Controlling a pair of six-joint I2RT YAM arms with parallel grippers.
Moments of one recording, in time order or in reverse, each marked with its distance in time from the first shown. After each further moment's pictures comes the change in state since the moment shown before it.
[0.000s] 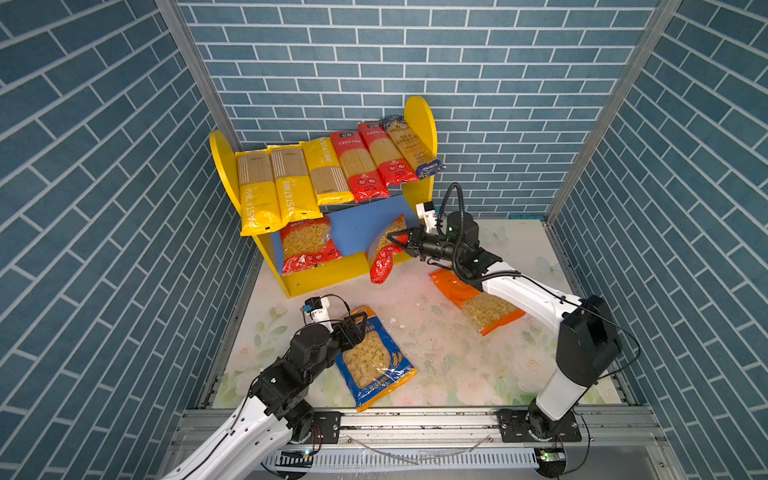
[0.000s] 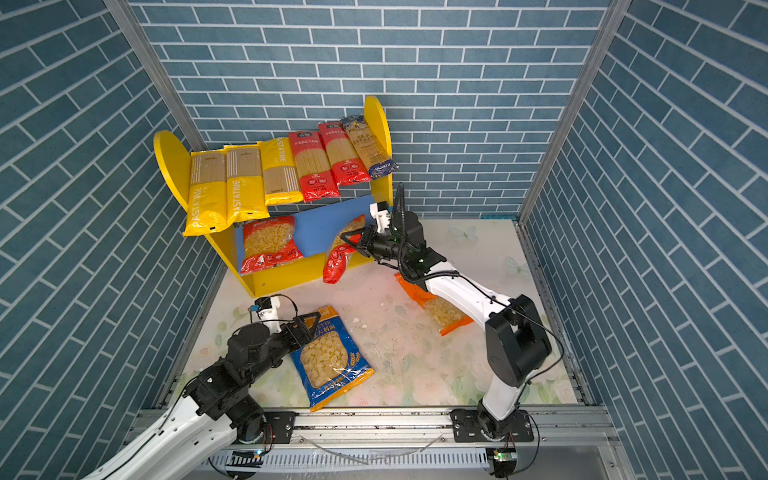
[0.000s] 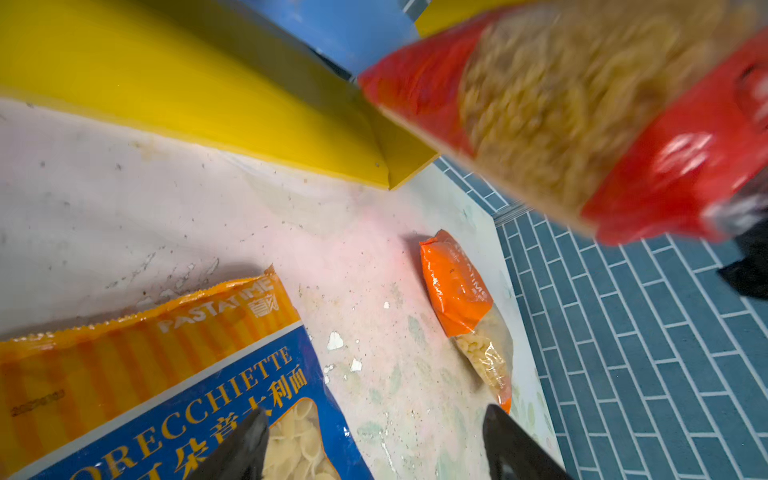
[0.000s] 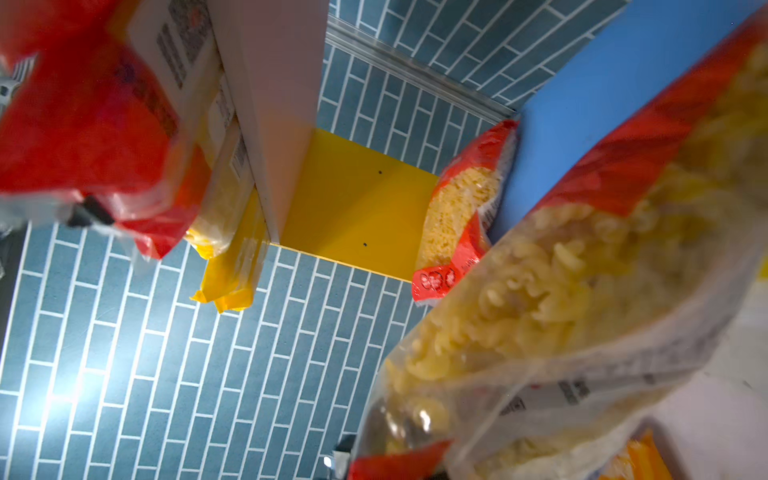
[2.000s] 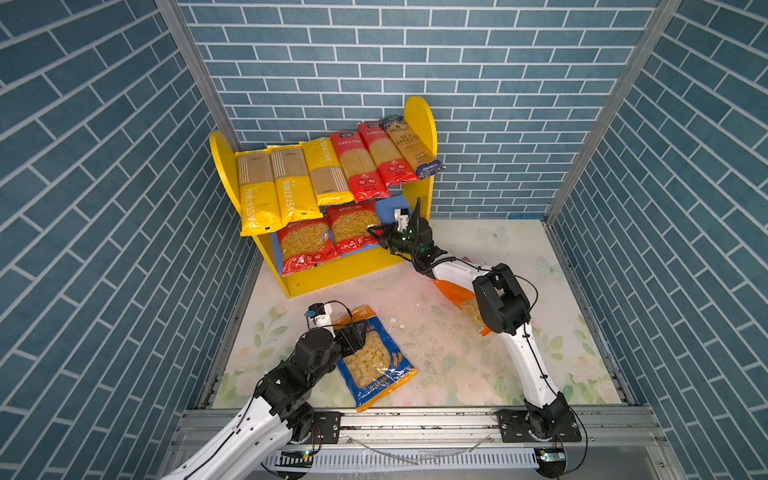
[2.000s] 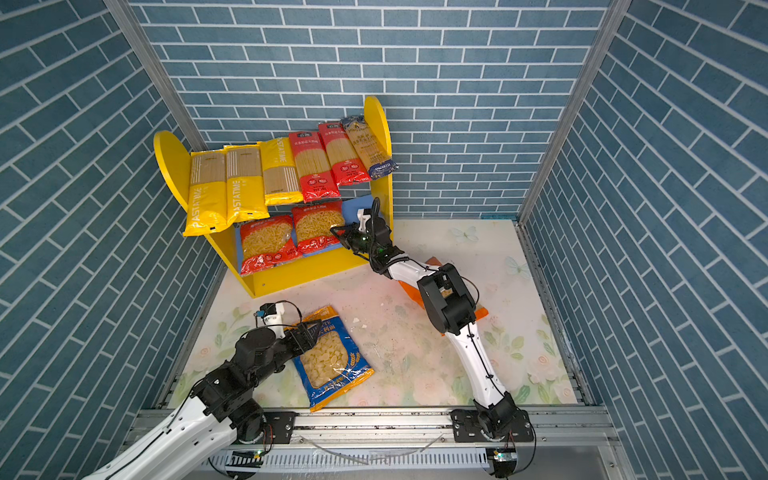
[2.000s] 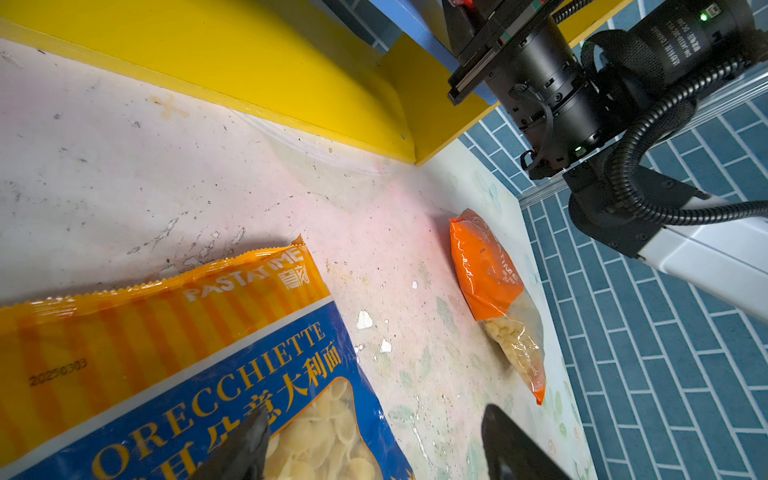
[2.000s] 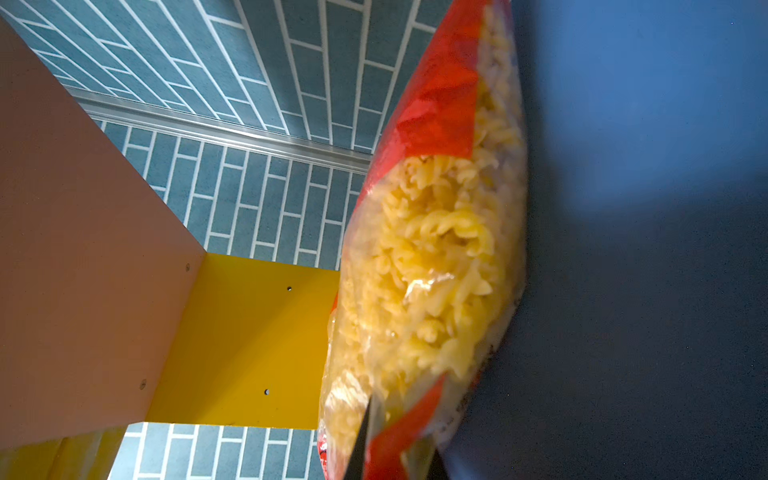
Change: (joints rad) left arm 0.000 -0.022 -0.044 -0.011 0.000 0.017; right arm -0.008 0.637 0.403 0.241 0.134 0.193
